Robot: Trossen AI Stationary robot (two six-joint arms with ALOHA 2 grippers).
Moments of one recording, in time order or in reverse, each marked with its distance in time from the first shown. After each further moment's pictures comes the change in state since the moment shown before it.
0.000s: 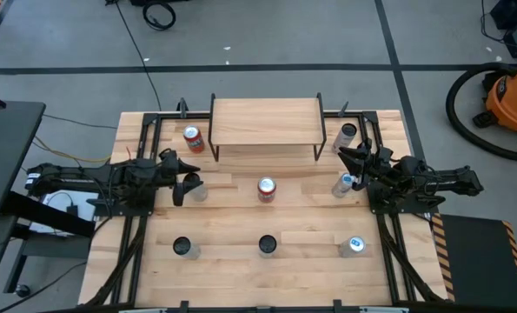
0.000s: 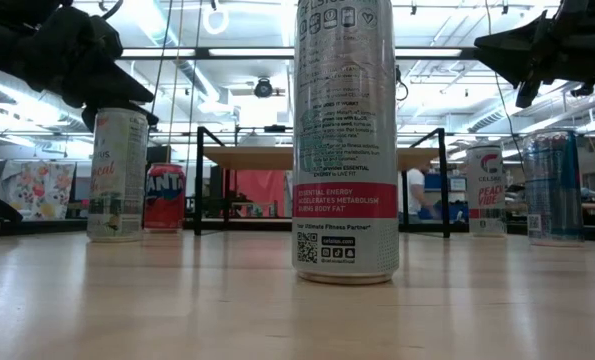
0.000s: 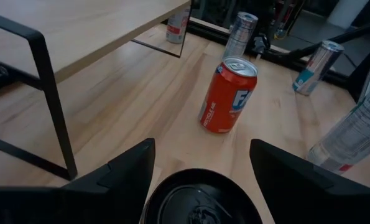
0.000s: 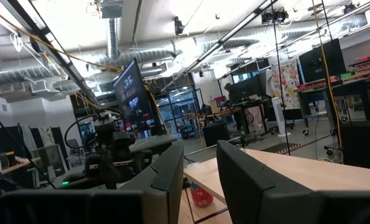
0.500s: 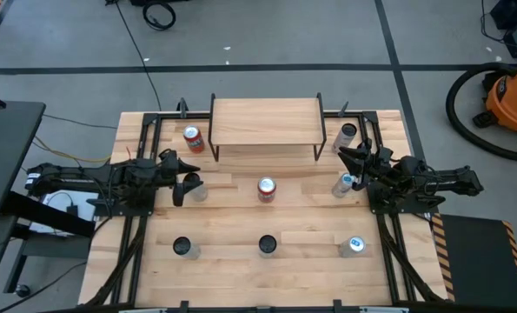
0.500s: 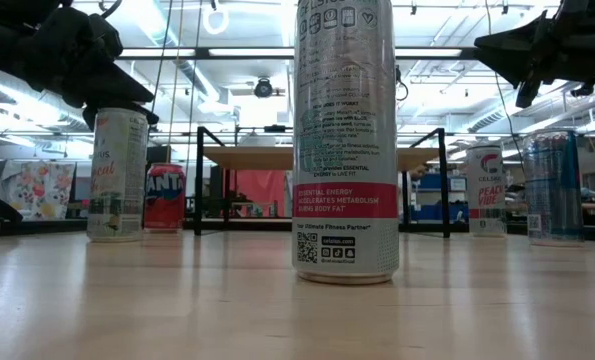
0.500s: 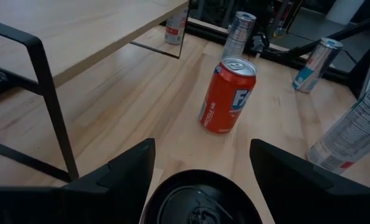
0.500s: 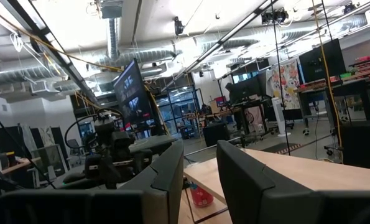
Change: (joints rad) left arm 0.000 0.000 0.000 0.003 0.001 0.020; right arm 0.000 0.000 0.000 0.000 0.000 0.000
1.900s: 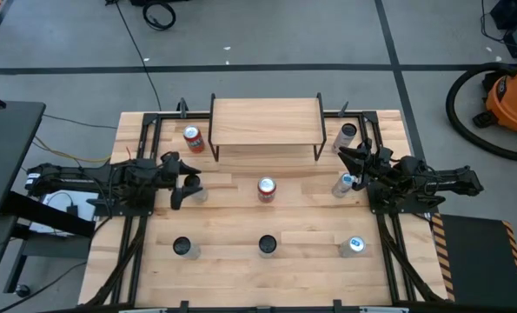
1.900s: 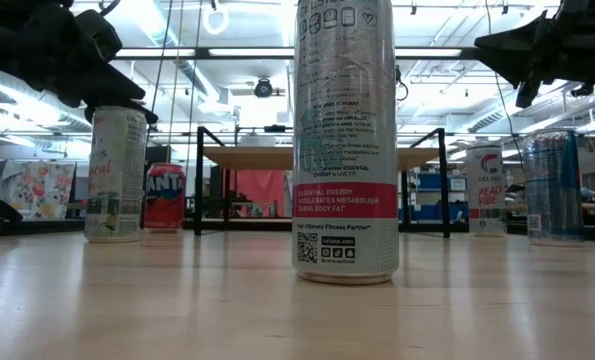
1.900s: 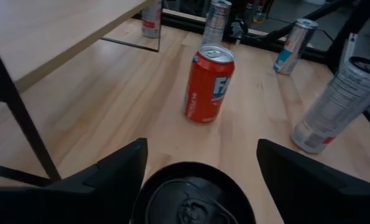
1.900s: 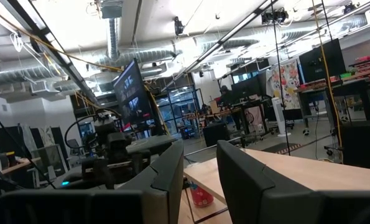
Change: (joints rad) left arm 0.000 0.000 0.001 -0.012 0.092 0.077; right arm 0.000 0.000 0.000 0.000 0.000 0.000
